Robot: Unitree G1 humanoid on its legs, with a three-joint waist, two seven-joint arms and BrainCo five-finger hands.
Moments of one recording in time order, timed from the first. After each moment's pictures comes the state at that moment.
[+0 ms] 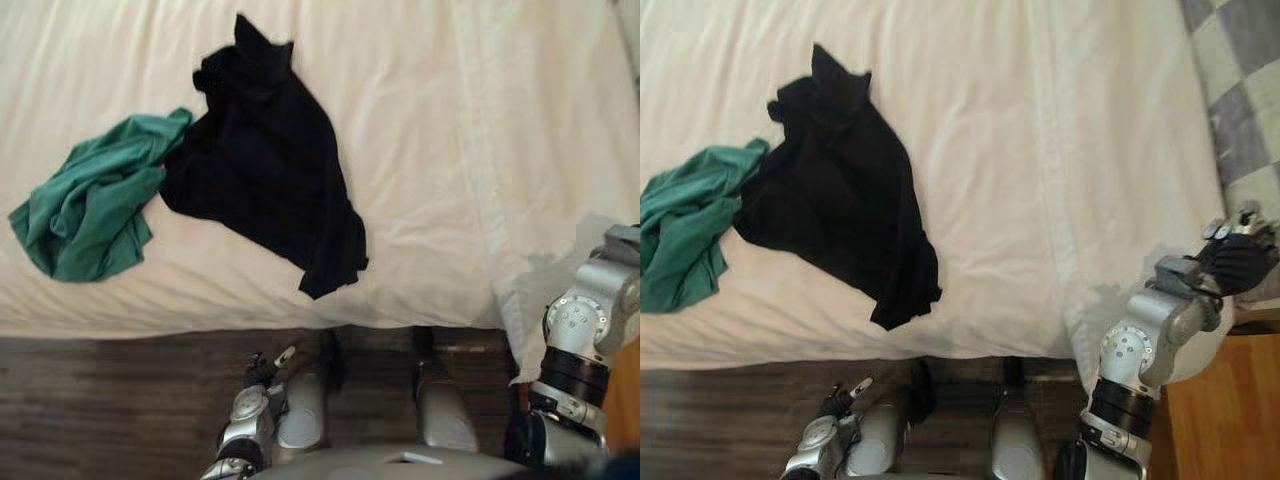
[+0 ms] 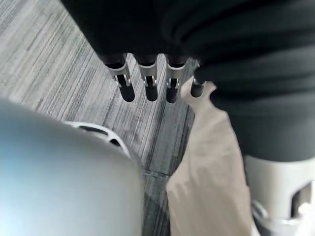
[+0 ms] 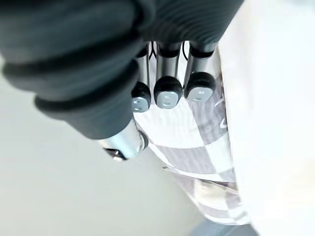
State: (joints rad) left arm -0.07 -0.02 0.27 0.96 -0.07 -0.07 0.13; right arm -0.37 -0.13 -0.54 -0.14 0.76 -0.35 -0.46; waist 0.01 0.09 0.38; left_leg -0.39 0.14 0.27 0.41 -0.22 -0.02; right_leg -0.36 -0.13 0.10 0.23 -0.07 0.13
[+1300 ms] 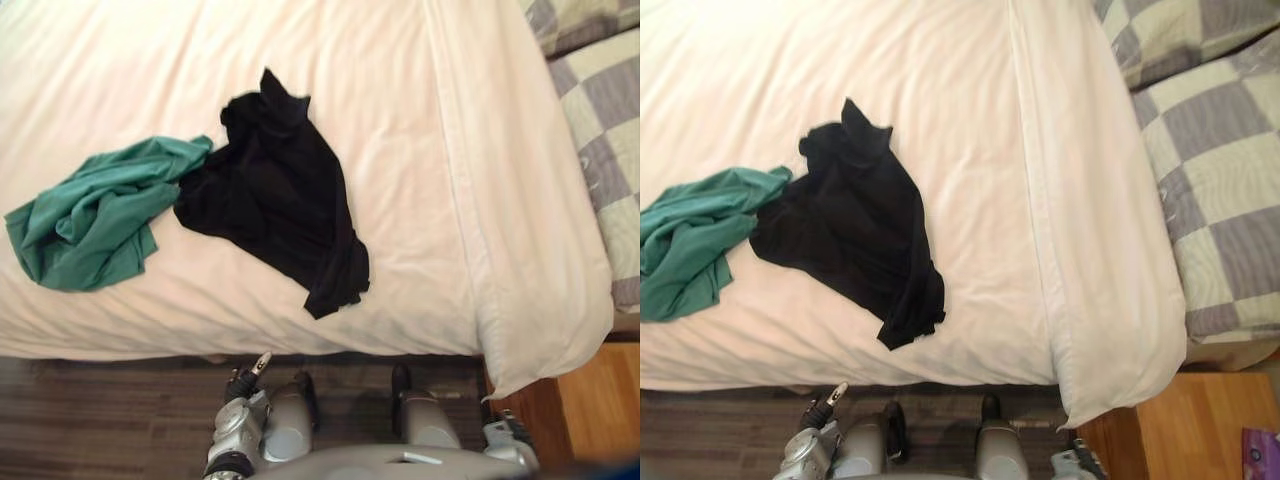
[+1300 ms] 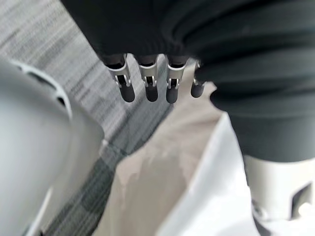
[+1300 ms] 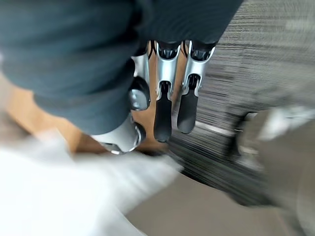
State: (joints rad) left arm 0.00 -0.02 0.35 0.97 -0.21 -0.08 0.09; right arm 0.13 0.08 -0.49 0.86 0.52 -0.06 -0.25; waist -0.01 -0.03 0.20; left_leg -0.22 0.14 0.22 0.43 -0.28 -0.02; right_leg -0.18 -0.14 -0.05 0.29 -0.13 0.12
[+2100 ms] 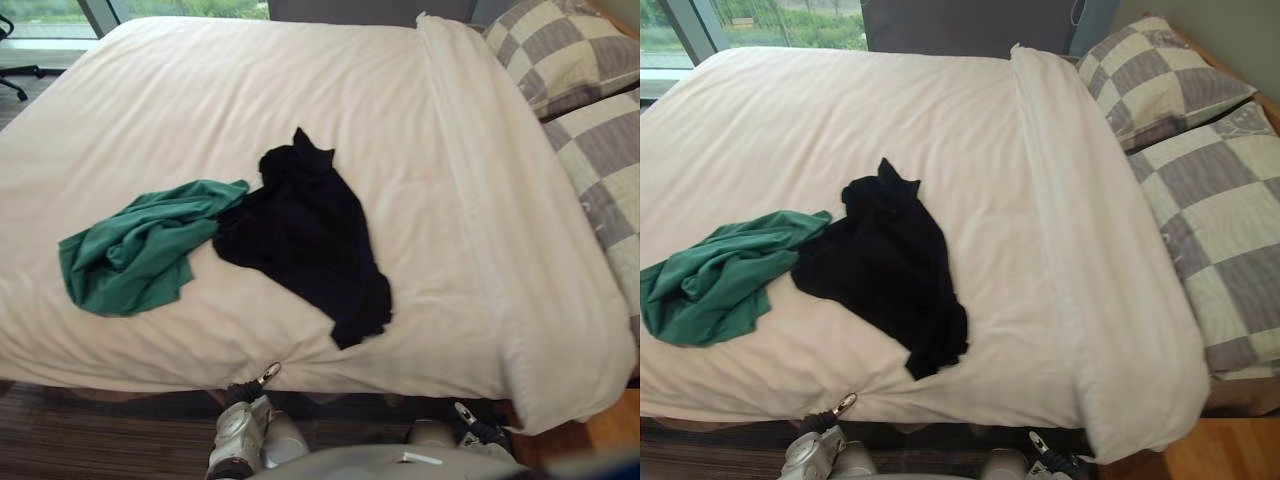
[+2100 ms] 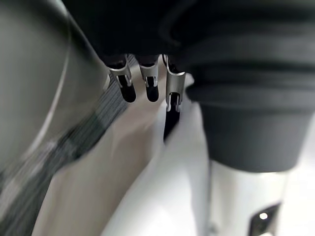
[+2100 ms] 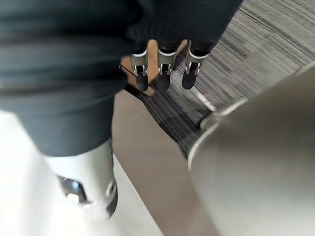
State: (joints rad) left arm 0.04 -0.03 0.30 0.94 -0.23 -0.09 0.16; right arm 0.13 0.05 -0.35 0.94 0.32 -0.04 -0.25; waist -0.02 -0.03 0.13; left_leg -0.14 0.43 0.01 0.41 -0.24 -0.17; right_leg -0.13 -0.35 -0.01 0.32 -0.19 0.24
